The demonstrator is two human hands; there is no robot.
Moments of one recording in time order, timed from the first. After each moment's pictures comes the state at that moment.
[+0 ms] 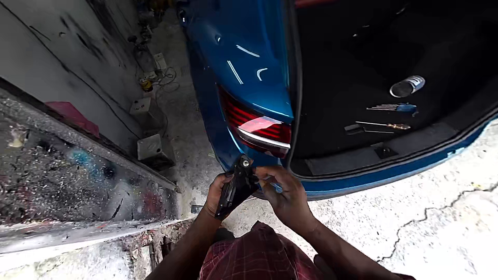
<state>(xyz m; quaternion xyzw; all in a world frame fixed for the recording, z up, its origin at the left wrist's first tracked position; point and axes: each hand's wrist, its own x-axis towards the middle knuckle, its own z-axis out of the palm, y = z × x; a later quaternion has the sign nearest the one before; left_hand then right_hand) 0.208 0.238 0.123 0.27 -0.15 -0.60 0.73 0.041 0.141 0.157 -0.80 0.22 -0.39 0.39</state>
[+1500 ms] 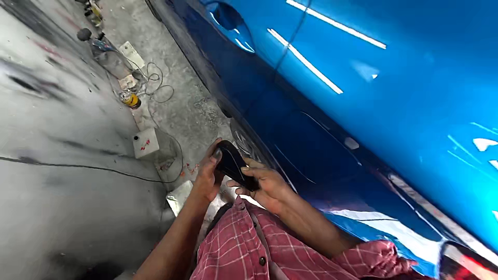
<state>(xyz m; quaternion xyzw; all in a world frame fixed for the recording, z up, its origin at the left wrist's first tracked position) 0.881 -0.087 0.115 0.50 -0.23 -0.60 0.59 0.706 -0.136 0.143 -0.16 0.38 -0.21 0.89</state>
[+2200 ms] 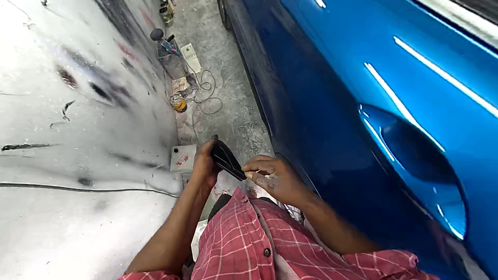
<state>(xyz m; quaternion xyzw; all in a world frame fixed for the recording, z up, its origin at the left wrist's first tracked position) 1.227 -0.283 0.138 0.59 0.01 -0.44 0.68 1.034 -0.377 0.147 -0.81 0.17 -0.16 0.54</state>
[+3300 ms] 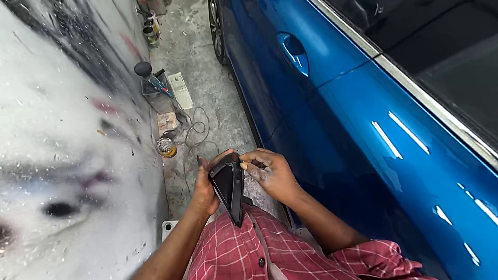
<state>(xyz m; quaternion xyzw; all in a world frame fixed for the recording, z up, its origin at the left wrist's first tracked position) 1.640 -0.576 0.120 0.32 -0.20 -0.56 0.74 1.494 -0.706 0.172 -0.81 0.28 -0.21 0.47</state>
